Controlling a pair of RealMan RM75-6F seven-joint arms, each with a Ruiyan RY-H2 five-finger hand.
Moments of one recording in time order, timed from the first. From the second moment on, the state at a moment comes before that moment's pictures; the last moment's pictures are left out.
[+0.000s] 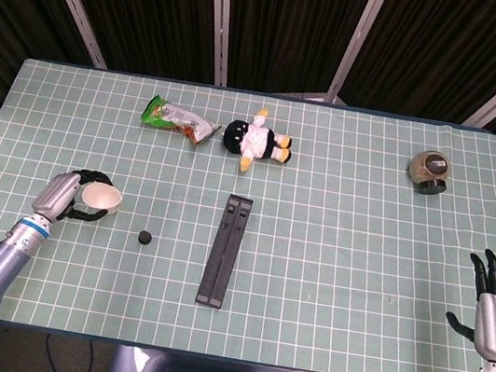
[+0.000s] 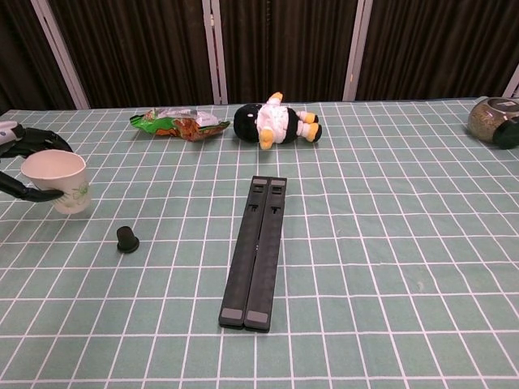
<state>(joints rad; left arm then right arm) -0.52 -1.54 -0.10 -1.00 1.47 1.05 -0.59 0.11 -1.21 0.13 -1.48 -1.37 1.44 -0.15</state>
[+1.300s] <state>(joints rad) -0.57 -1.51 -0.04 -1.11 1.48 1.03 0.27 0.12 -1.22 0.13 -1.47 -1.35 1.42 -0.18</state>
